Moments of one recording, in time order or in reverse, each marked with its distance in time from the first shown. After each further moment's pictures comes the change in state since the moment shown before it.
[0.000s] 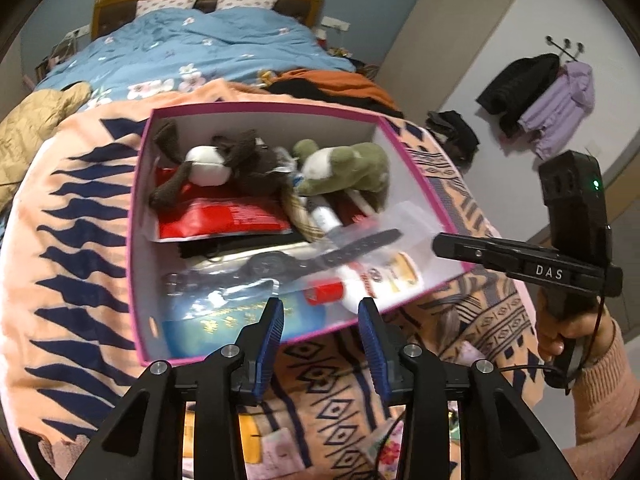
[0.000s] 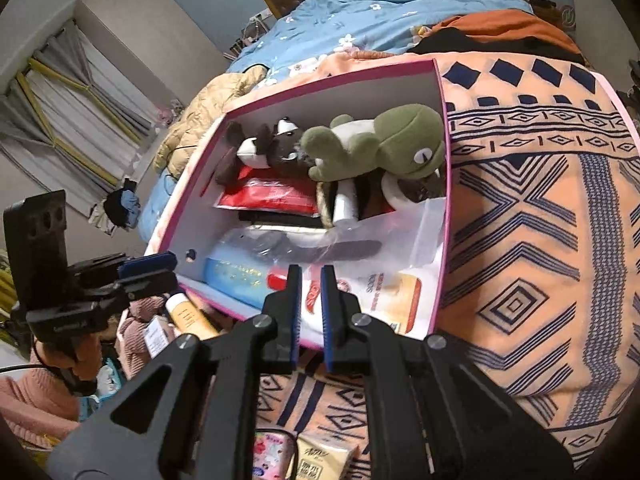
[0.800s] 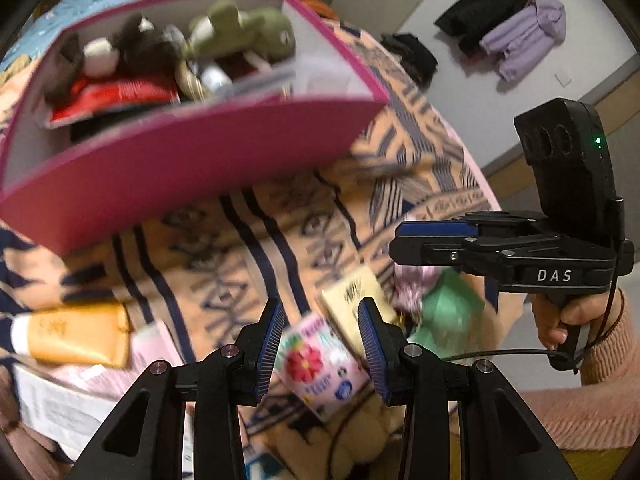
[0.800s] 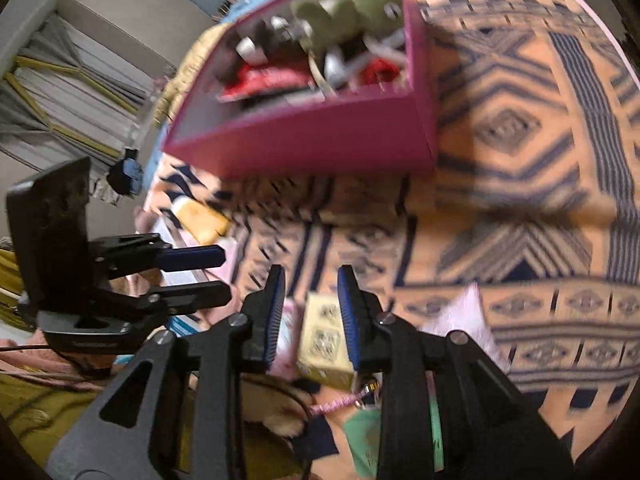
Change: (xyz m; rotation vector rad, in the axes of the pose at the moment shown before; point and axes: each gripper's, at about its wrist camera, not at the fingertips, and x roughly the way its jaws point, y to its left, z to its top) left arm 0.046 -0.069 -0.093 0.076 0.272 -0.115; right arm -0.008 -0.003 -0.115 0.088 0.201 -0.023
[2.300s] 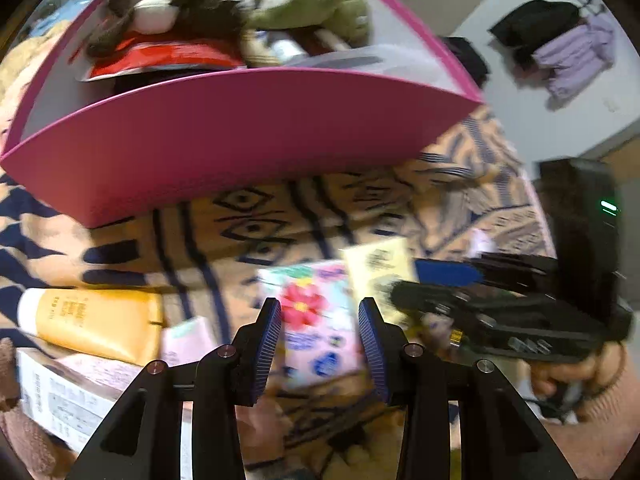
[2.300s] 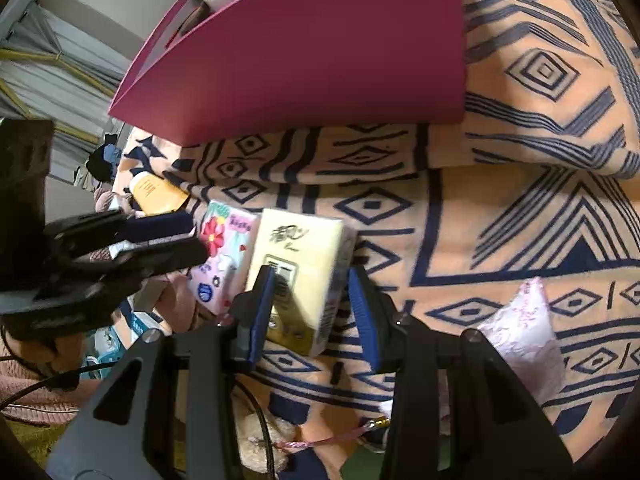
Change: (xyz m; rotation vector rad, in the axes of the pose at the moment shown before) left arm 0.008 0.034 0.007 -0.116 0.007 0.085; right arm 0.065 -0.007 -0.002 0.029 0.029 -0.039
